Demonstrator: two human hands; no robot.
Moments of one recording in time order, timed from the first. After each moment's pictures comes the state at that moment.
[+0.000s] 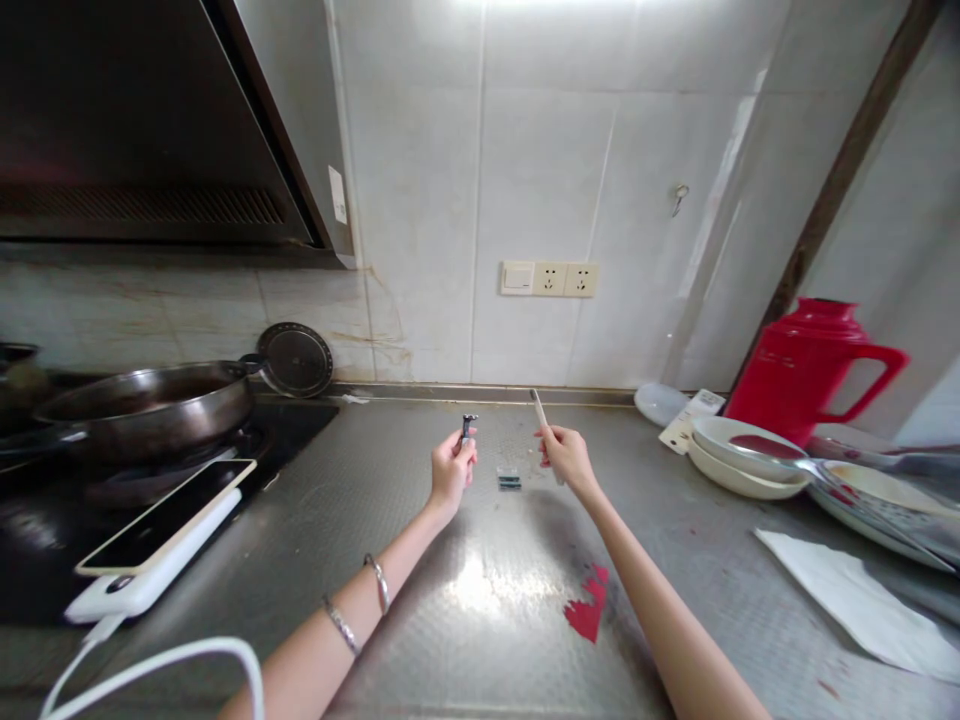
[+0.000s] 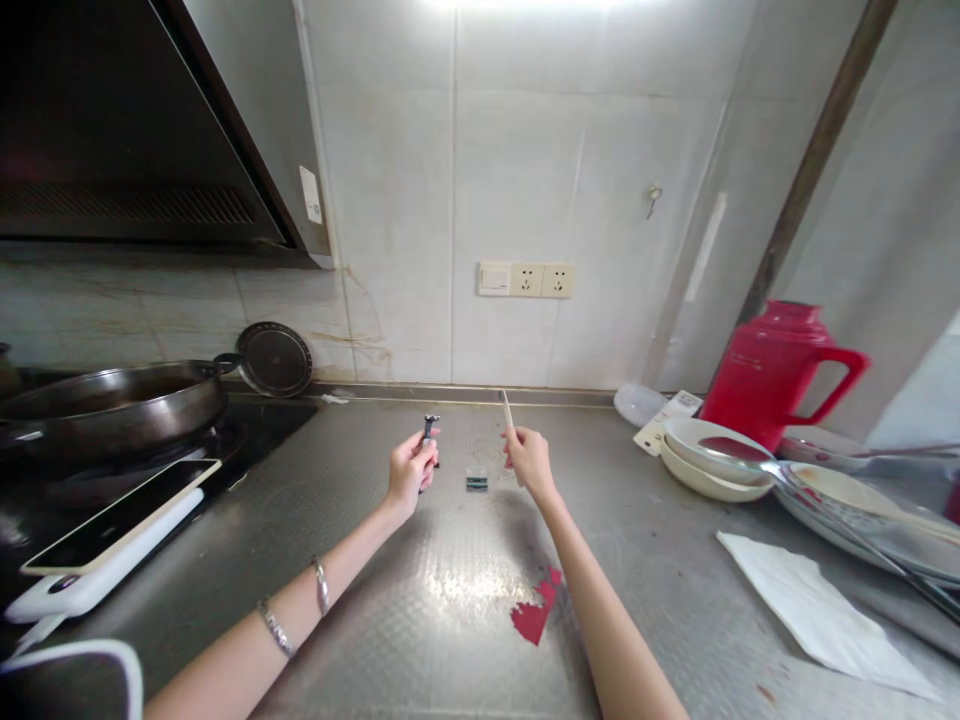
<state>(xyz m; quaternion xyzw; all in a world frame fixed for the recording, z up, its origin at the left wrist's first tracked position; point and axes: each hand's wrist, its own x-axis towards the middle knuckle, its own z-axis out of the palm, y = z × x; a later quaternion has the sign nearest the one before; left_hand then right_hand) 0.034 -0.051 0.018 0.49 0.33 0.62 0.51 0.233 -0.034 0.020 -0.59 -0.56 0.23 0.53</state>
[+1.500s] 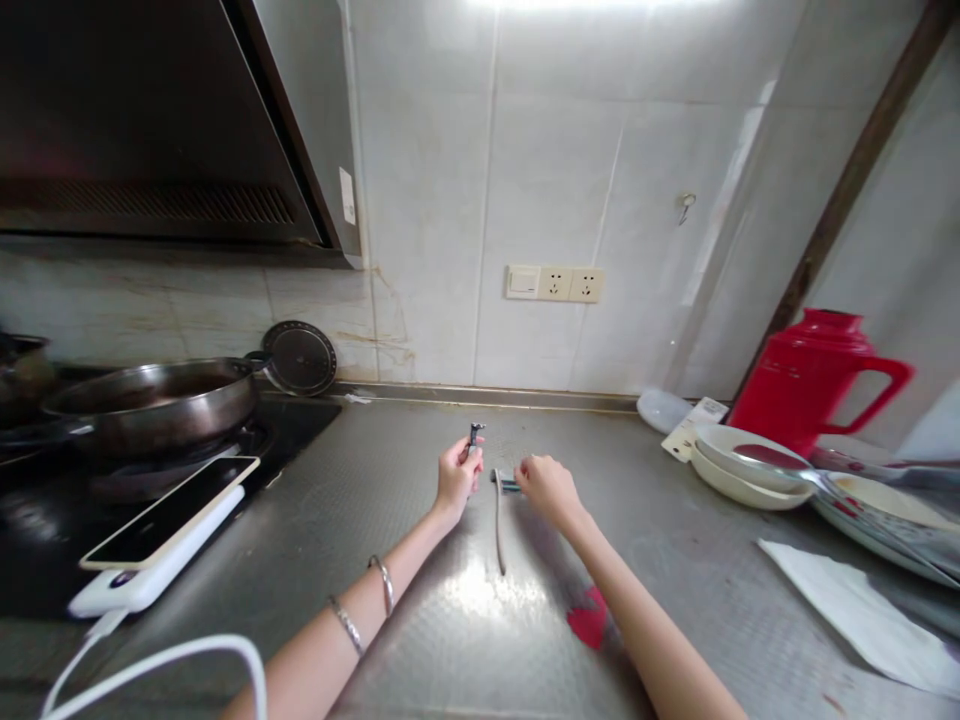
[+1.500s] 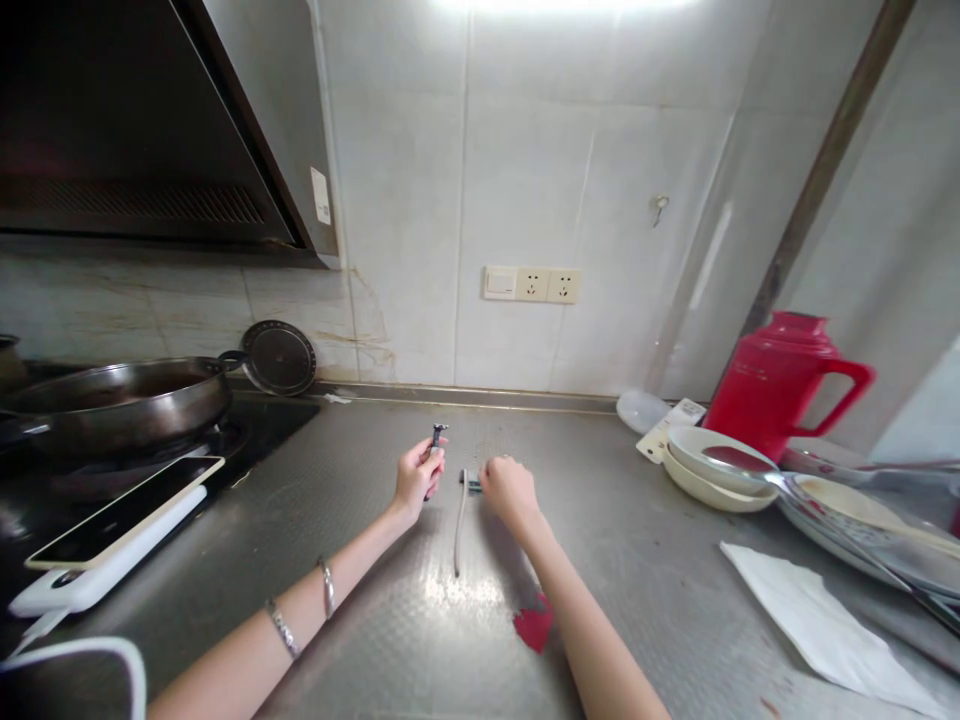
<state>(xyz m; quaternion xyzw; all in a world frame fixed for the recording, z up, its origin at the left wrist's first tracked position) 0.035 -0.051 0.010 0.50 0.34 0.60 0.53 0.189 -0.066 0.019 -0.70 -0.70 -0.01 0.13</state>
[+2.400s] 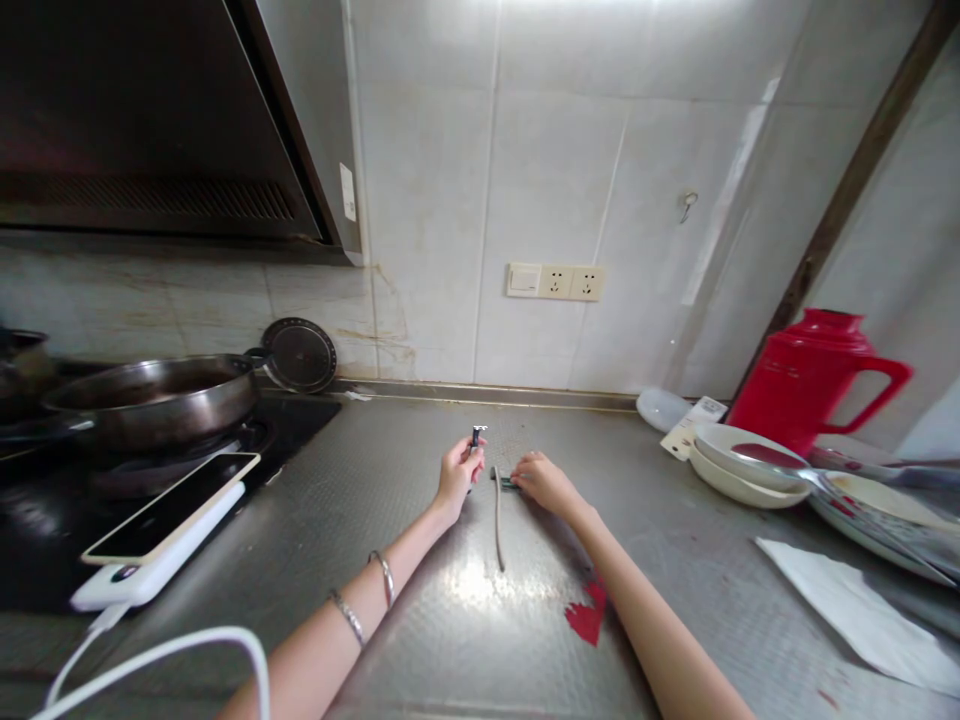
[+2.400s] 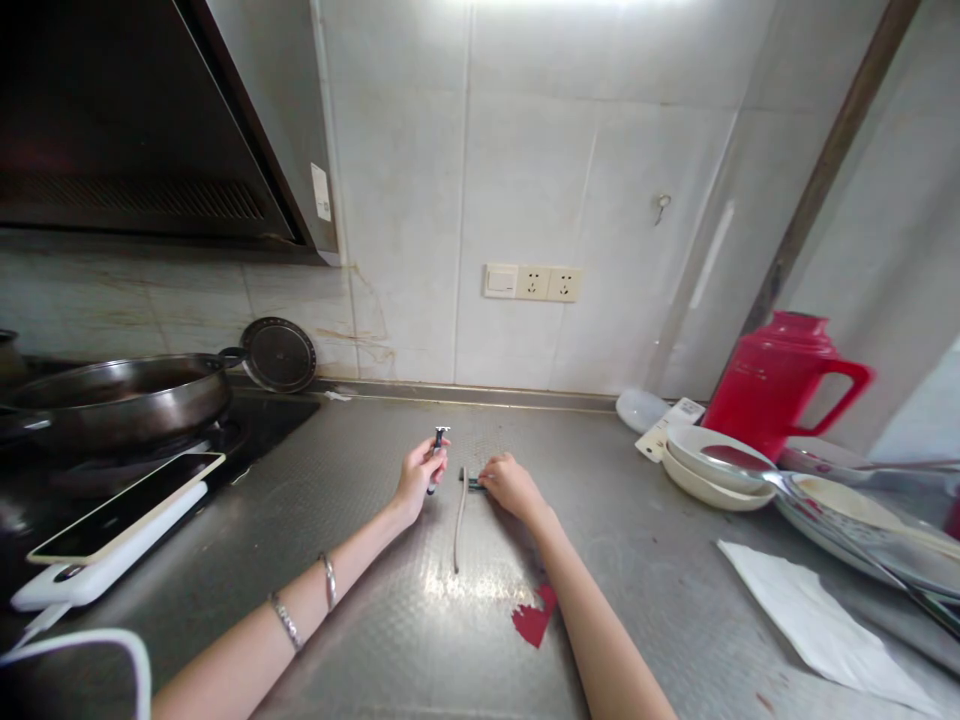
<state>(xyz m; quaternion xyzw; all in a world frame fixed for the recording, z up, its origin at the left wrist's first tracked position) 0.034 -0.042 -0.001 0.53 0.31 0.59 0.52 0.223 -0.034 -0.015 -0.53 -0.83 0.04 0.18</state>
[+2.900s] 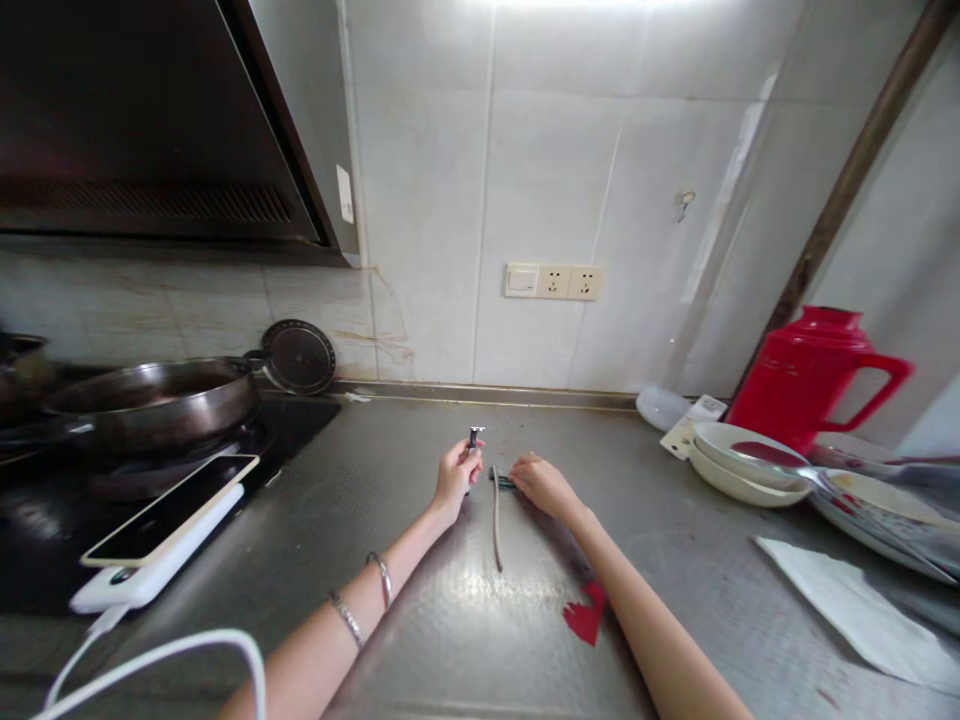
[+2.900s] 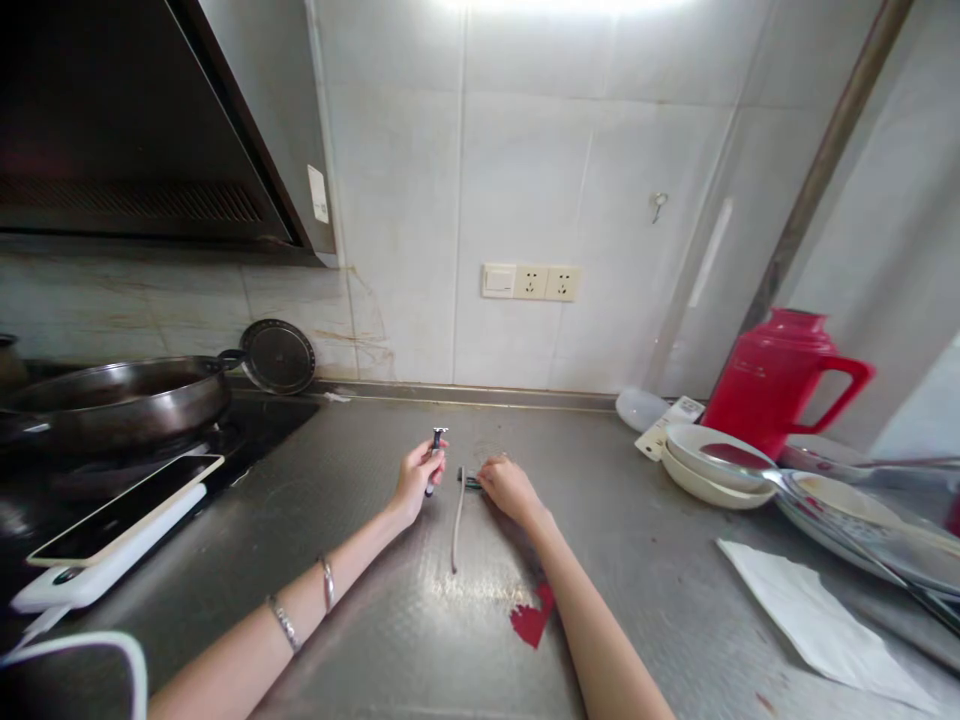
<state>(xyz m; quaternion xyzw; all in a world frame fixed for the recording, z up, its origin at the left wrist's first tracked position) 0.034 -0.039 -0.006 0.53 0.32 0.59 0.52 0.216 -0.041 -0.010 -0.53 -0.83 0.00 0.16</state>
